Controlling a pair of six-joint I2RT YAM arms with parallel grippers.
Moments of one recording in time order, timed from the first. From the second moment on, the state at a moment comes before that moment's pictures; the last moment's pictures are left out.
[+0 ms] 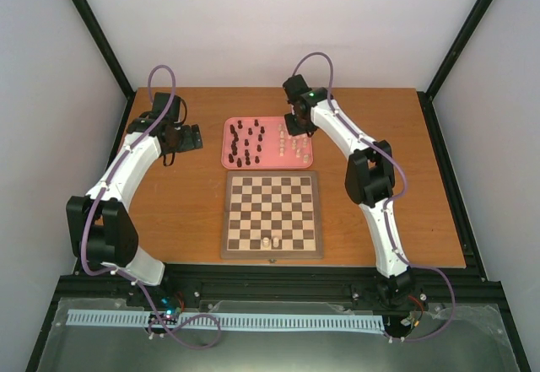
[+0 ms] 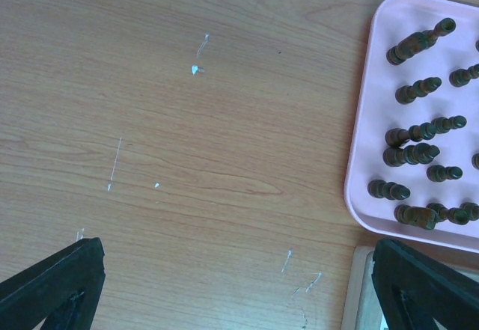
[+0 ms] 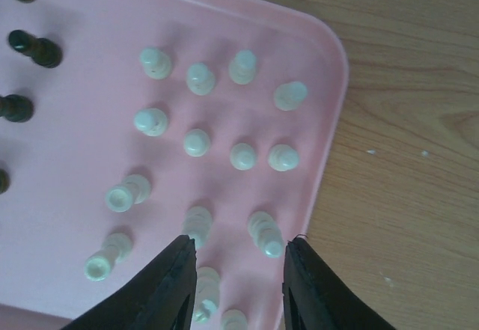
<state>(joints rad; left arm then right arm) -0.12 1.54 1.33 -0.82 -0.13 -0.35 0.47 2.36 2.23 -1.02 0.12 0.16</state>
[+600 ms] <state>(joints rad) -0.12 1.54 1.33 -0.82 -0.13 -0.35 0.46 2.38 2.20 -1.06 0.15 0.17</state>
